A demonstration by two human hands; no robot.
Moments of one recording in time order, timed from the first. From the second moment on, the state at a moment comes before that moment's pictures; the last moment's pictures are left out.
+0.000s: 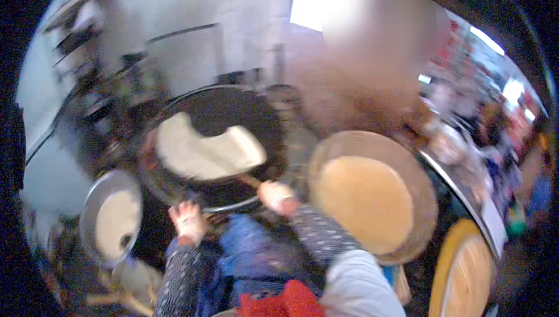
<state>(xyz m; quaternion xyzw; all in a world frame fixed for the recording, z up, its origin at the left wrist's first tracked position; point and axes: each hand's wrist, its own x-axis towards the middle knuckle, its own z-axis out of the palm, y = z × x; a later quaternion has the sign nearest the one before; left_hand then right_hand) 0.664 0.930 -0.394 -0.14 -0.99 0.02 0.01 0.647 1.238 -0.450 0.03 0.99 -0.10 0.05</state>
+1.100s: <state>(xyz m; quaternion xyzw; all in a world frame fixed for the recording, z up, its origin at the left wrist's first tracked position) 0.628 0.884 -0.475 -0.11 -0.99 0.04 0.06 0.625 1.256 -0.449 0.07 0.99 -0.13 -0.07</state>
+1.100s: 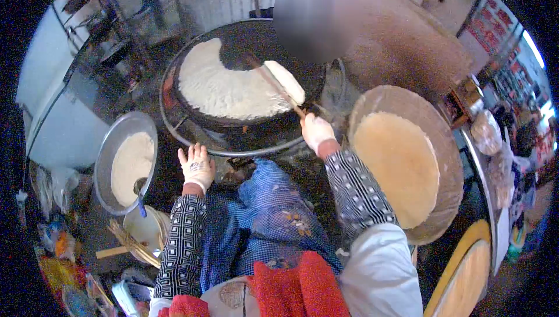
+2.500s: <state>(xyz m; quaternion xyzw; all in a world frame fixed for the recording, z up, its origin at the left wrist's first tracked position) 0.639 0.899 -0.489 -0.10 -0.99 0.04 0.05 0.639 1.269 -0.495 -0.02 1.00 -0.06 -0.01</state>
